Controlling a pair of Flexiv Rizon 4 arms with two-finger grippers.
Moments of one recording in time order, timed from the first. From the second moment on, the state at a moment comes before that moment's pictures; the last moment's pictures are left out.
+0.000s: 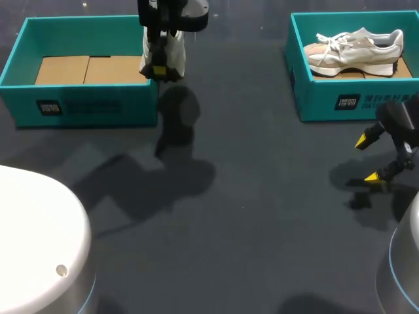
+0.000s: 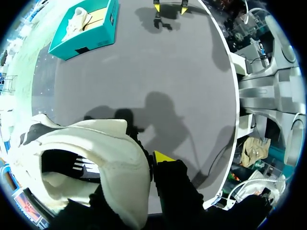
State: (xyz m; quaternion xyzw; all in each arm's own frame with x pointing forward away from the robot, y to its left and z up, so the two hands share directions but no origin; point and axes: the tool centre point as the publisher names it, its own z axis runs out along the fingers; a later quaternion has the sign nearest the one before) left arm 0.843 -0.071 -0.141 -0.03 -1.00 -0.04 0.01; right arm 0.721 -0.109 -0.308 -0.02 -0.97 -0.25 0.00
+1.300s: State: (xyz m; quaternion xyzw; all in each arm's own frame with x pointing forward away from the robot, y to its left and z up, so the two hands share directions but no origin) left arm 0.992 0.115 -0.139 -0.01 -1.00 -0.05 0.01; right arm 0.721 -0.109 -0.308 -0.02 -0.97 -0.25 0.00
